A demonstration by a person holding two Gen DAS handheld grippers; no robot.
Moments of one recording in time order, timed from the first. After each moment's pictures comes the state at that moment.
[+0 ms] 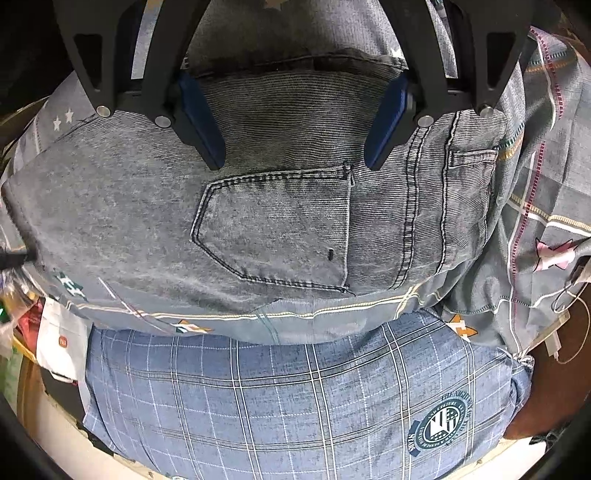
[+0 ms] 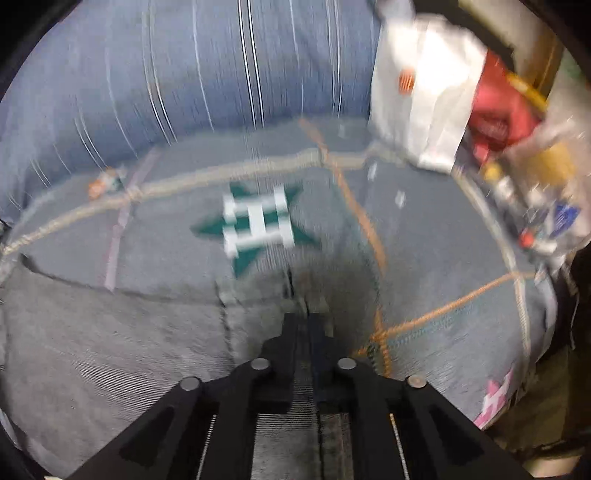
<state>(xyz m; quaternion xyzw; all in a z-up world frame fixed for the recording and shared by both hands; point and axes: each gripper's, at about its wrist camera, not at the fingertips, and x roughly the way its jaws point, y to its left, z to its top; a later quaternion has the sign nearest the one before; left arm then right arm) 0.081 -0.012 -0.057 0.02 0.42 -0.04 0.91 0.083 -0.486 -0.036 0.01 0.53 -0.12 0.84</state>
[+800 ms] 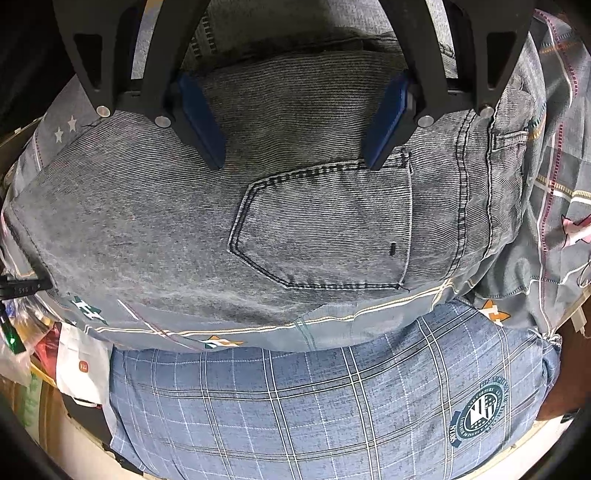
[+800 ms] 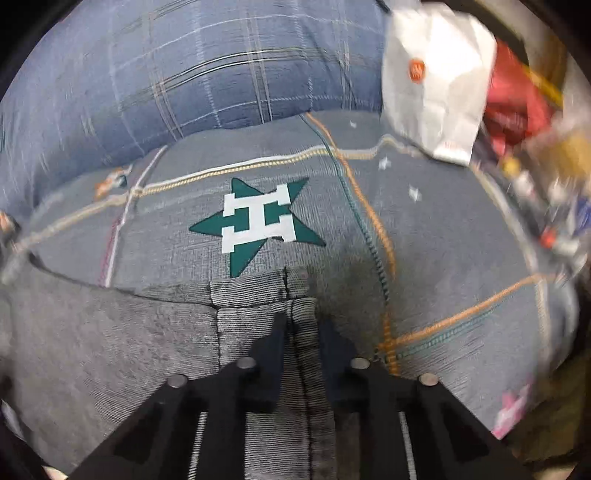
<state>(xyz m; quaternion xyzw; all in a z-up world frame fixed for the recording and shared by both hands) 0.090 -0.044 -0.075 0.06 0.42 -0.08 0.90 0.087 -0.495 -0.035 -0.01 0.50 -0.10 0.86</state>
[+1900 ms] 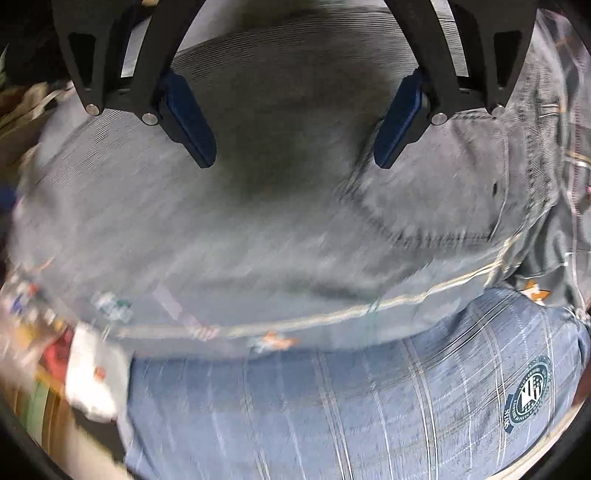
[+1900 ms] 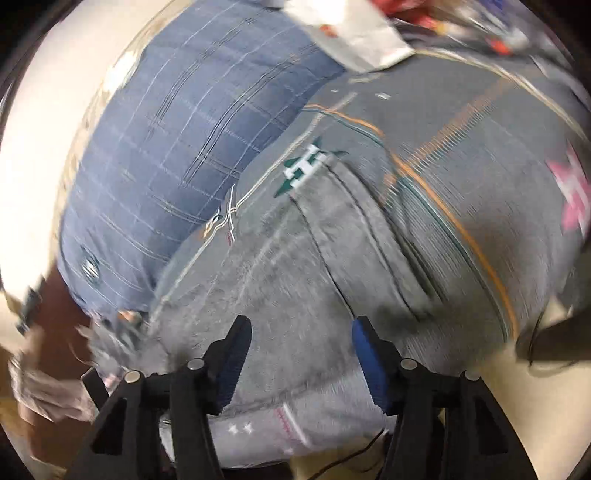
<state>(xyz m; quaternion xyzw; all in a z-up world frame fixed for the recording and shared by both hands) 0.119 -0.128 -0.050 0.03 0.45 -0.12 0.89 -0.058 -0.520 -0.056 0.41 0.42 -0.02 0.81</state>
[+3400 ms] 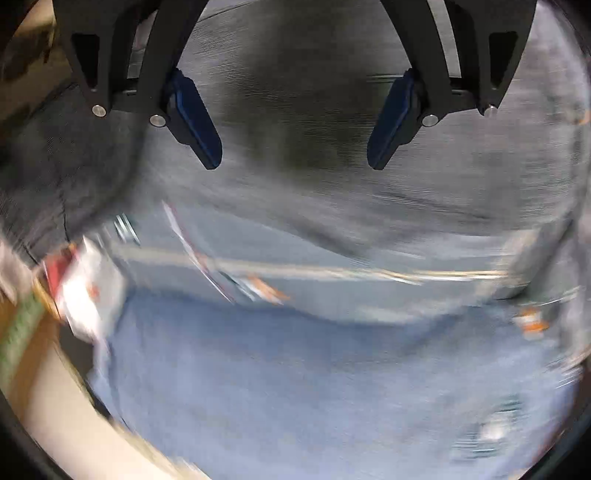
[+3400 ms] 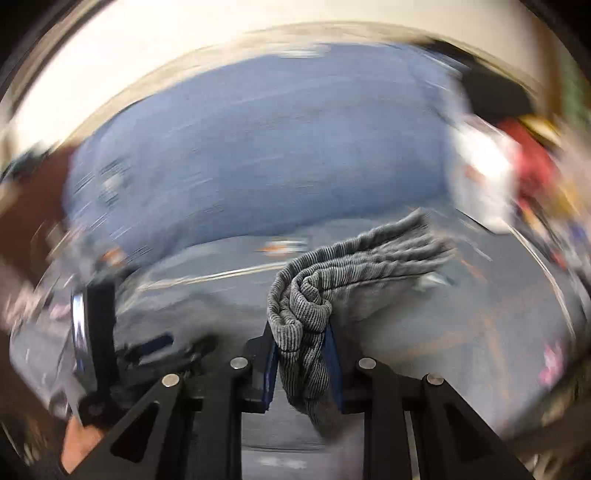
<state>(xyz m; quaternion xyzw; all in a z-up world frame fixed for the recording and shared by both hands) 0.140 -0.059 -0.020 -0.10 0.42 -0.09 0.90 0.032 -0.263 0.079 0.04 0.35 0.06 0.93</state>
